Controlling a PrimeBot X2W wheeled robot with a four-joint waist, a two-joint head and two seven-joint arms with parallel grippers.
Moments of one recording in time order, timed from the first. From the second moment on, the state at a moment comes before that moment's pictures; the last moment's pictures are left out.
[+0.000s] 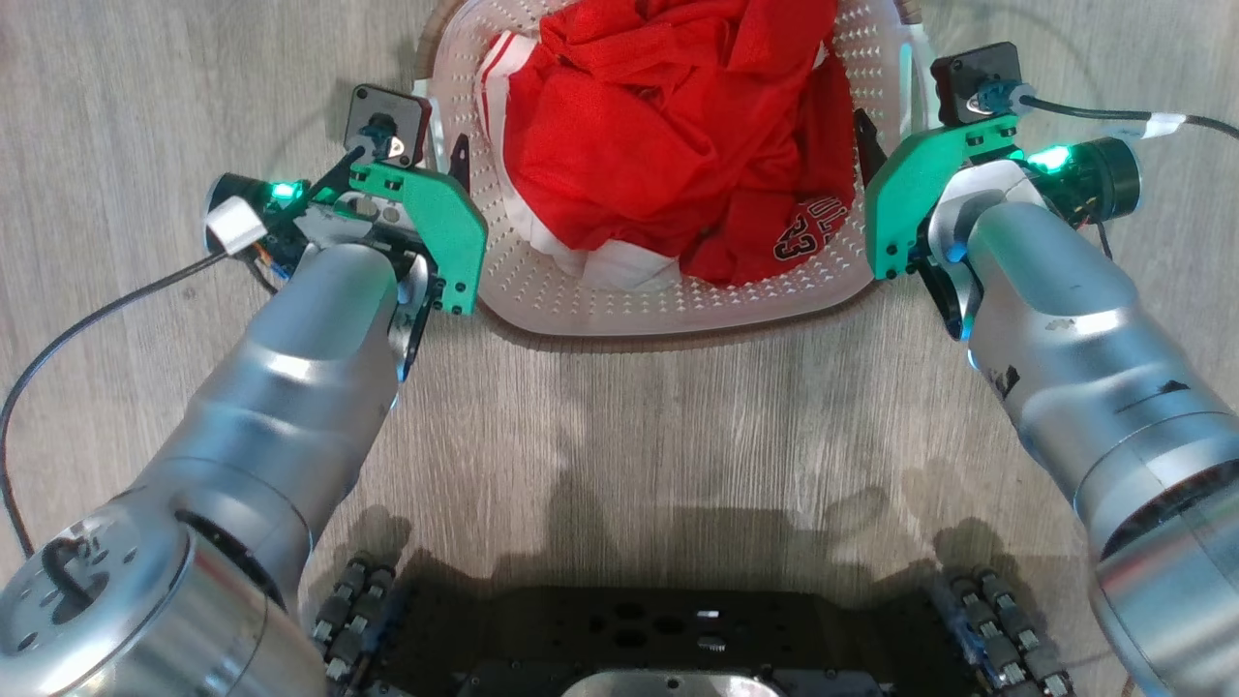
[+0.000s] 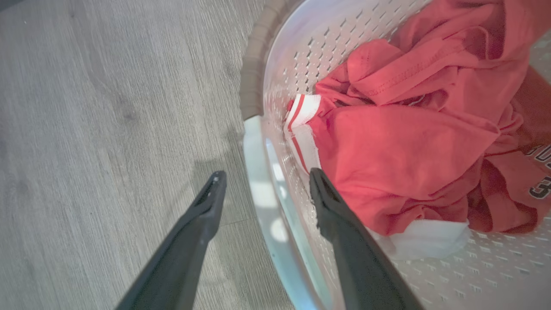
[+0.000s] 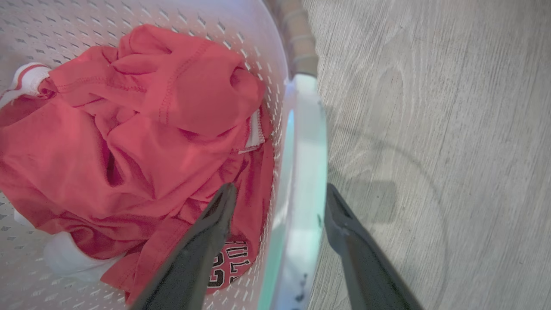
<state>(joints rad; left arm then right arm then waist) -1.08 0.02 -1.08 1.27 -0.82 0.07 -0.22 -1.12 -0.07 0.71 1.30 0.56 0.13 -0.18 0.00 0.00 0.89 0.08</state>
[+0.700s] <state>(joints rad) -1.04 0.04 -1.03 1.15 -0.82 0.09 -0.25 -1.10 -0.07 0.59 1.30 0.50 0.13 -0.24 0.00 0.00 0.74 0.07</state>
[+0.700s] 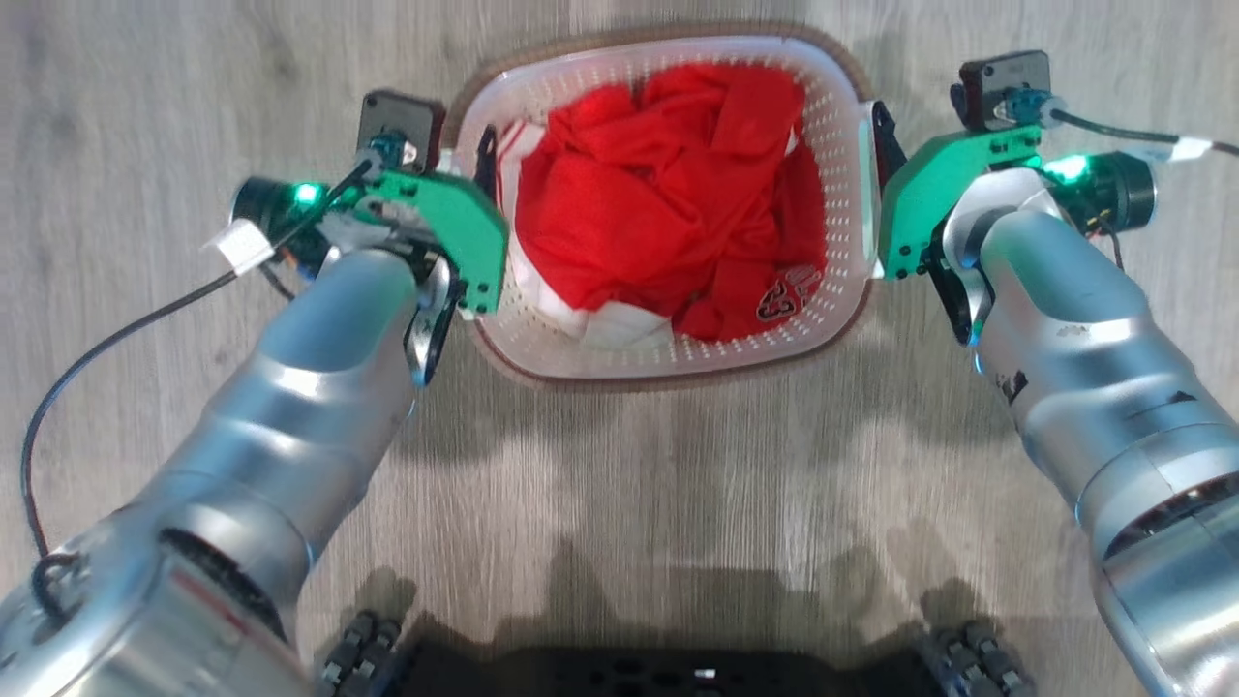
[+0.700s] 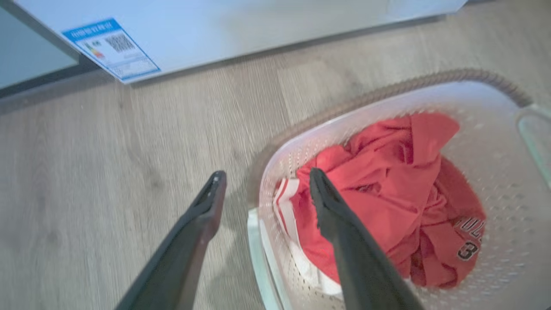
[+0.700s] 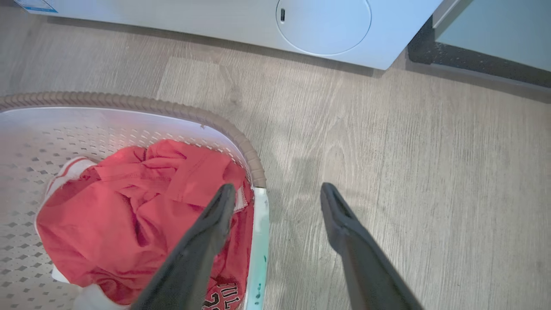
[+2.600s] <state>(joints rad) 0.16 0.07 -0.16 0.05 -0.15 0.12 -0.26 -0.03 -0.05 0.11 0.19 0.17 0.13 -0.25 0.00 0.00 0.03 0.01</state>
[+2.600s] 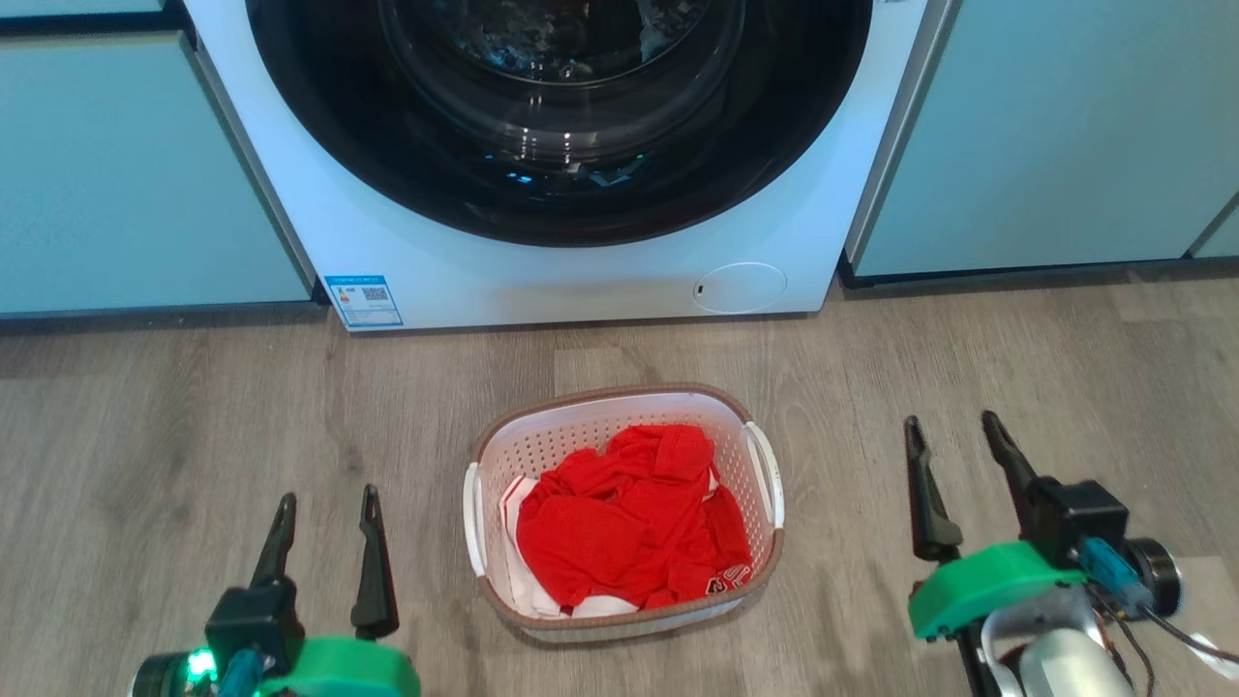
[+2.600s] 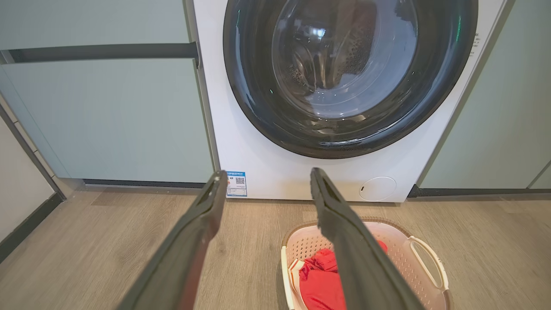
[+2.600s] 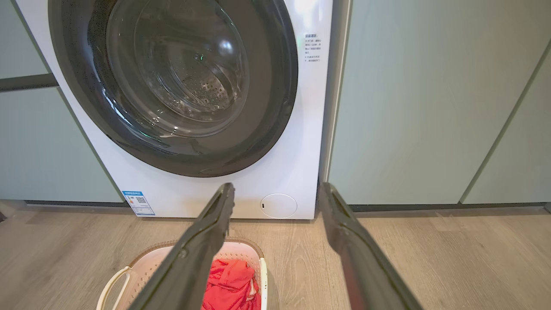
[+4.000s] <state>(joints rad) 0.24 0.06 -0.12 0.17 -0.16 0.09 -0.25 0.10 -0.04 0.08 0.26 0.19 0.13 -0.24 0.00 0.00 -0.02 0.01</state>
